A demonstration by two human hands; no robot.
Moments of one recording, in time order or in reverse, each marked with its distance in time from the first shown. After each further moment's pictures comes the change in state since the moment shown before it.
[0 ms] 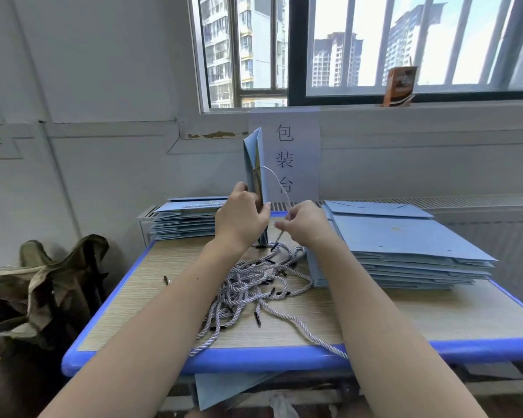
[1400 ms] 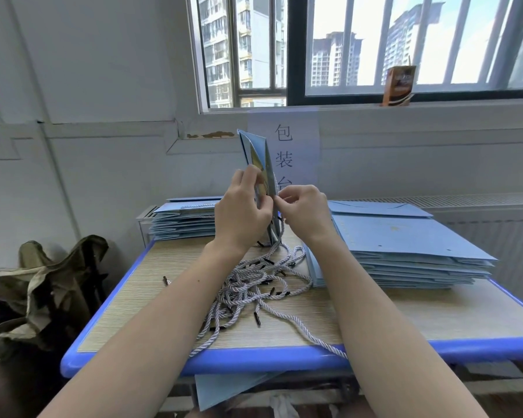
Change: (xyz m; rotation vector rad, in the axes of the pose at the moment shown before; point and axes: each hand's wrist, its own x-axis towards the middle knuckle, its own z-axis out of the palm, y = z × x) left_hand -0.006 0.007 -0.004 -0.181 0.259 0.191; right_hand -0.010 -0.015 -0.007 0.196 0.253 -0.266
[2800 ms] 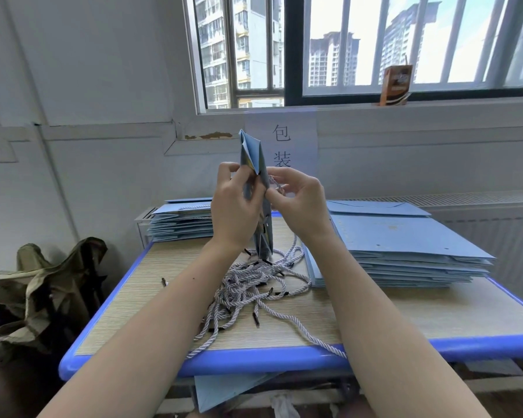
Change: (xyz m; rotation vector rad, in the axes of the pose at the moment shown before) left_hand 0.007 -0.004 0.002 -0.166 0.170 0.017; right_hand 0.001 -0.009 0.002 0.327 0.025 -0.222
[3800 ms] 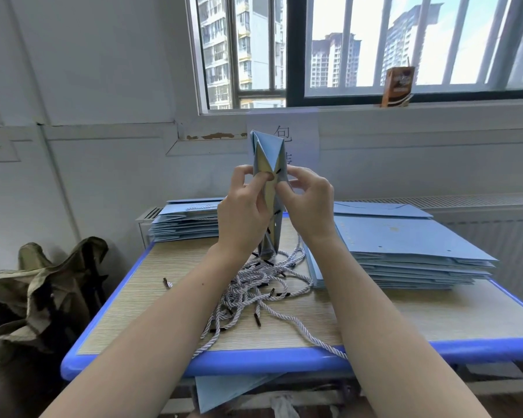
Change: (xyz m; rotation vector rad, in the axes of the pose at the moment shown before) left_hand -0.009 0.008 0.001 0.108 -0.043 0.139; right_hand 0.001 -0.002 -0.003 -0.119 0.166 -0.050
